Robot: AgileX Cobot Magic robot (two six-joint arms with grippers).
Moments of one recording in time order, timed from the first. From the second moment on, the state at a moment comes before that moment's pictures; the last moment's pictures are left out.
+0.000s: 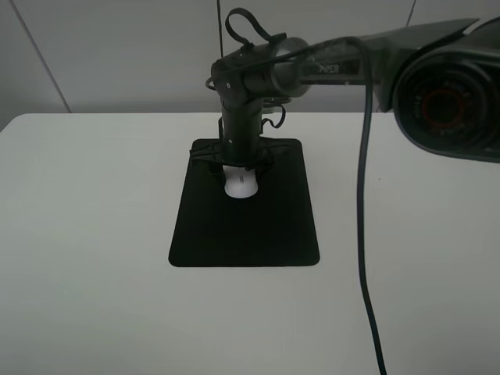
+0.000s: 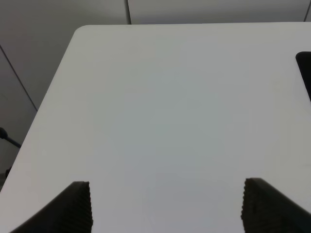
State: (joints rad) left arm -0.01 -0.01 -0.51 0.04 1.08 -0.05; right arm 0.68 2.42 -1.89 -0.16 0.95 0.62
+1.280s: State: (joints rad) left arm -0.01 -0.01 -0.51 0.04 1.08 -0.05; right arm 0.68 2.45 -1.90 -0.16 0.97 0.63
